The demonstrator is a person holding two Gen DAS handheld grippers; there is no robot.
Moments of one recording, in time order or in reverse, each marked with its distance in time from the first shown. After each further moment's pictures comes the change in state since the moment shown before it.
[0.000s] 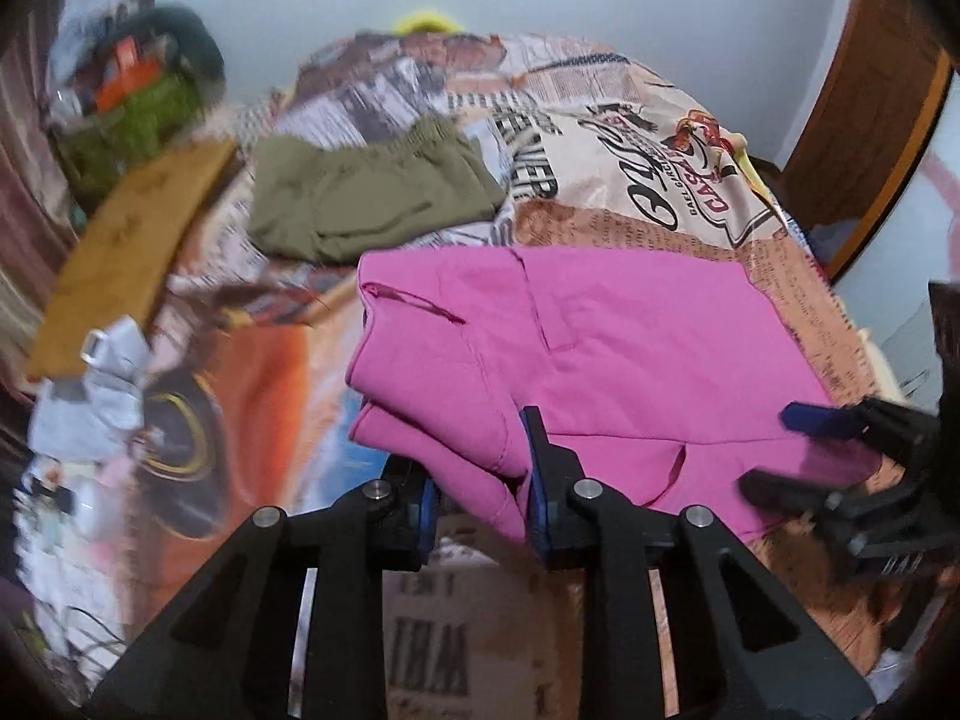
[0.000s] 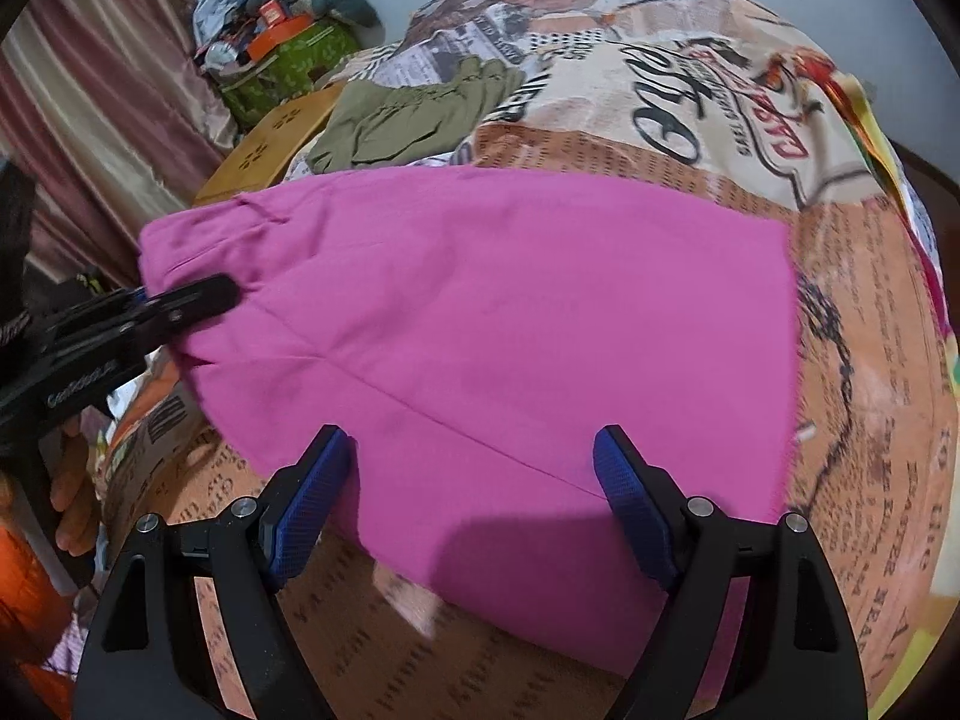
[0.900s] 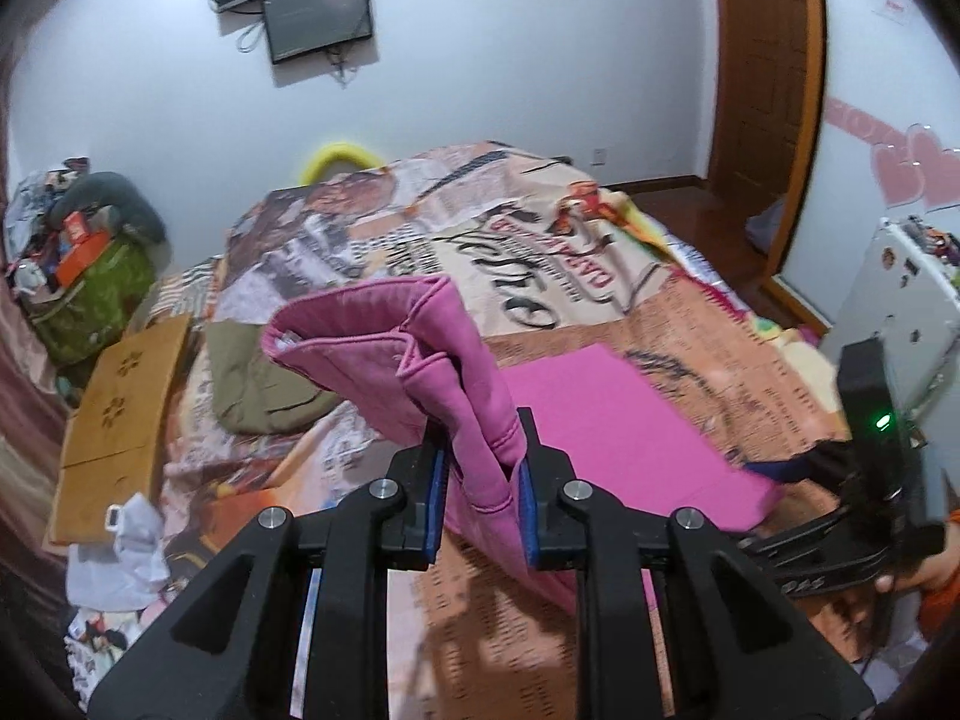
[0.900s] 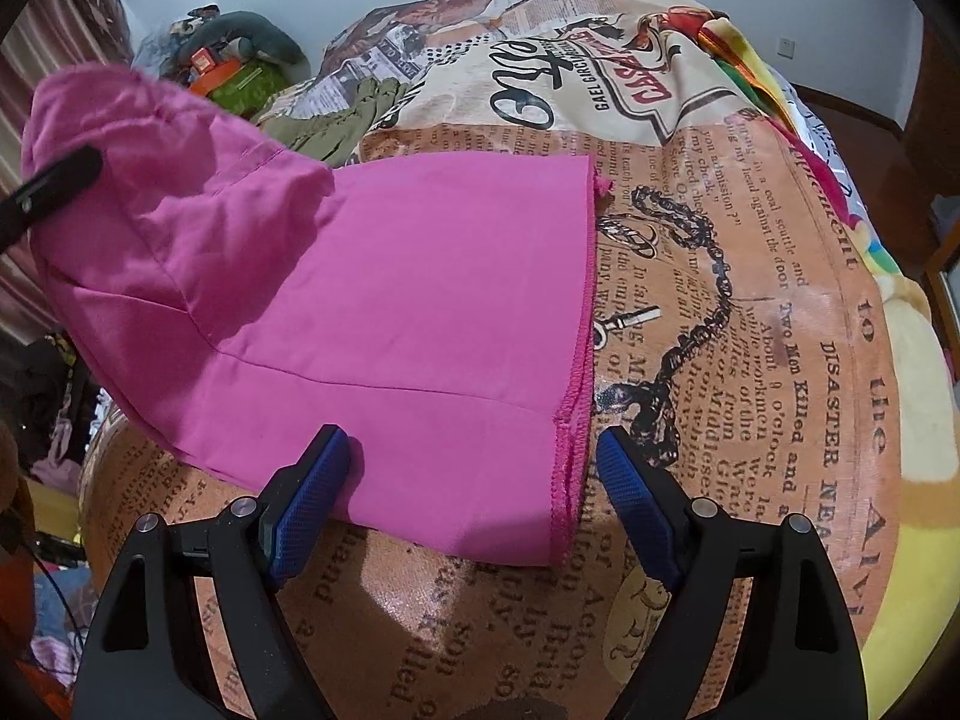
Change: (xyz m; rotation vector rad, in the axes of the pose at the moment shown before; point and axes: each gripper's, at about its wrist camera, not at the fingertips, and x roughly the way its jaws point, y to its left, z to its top) left arm -0.064 -0.090 0.037 0.255 -0.223 -0.086; right arm -0.030 -0.045 -0.039 0.138 -0.053 -0.085
